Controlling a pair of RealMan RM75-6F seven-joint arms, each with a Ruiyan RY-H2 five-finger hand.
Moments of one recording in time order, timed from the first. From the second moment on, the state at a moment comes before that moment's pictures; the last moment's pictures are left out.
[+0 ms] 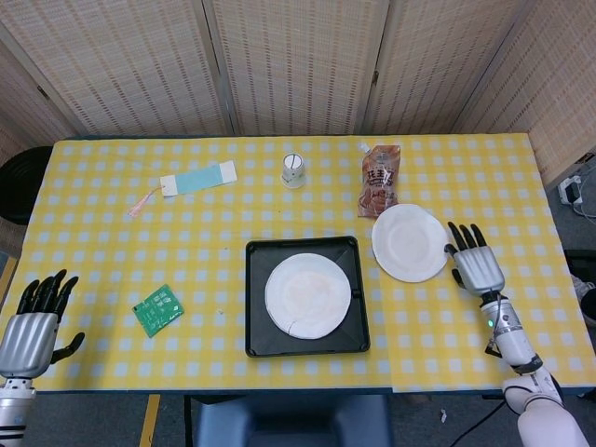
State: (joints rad) left arm -0.13 -1.16 -0.04 -1.61 1.46 1.43 0.19; right arm 0.49 -1.87 0.01 -0.21 -1.53 1.08 0.31
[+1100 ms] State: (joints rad) left arm -0.11 -1.15 -0.05 -1.59 1.46 1.47 0.17; right arm 0.55 -1.95 0.02 -0.16 -1.53 1.02 0.35
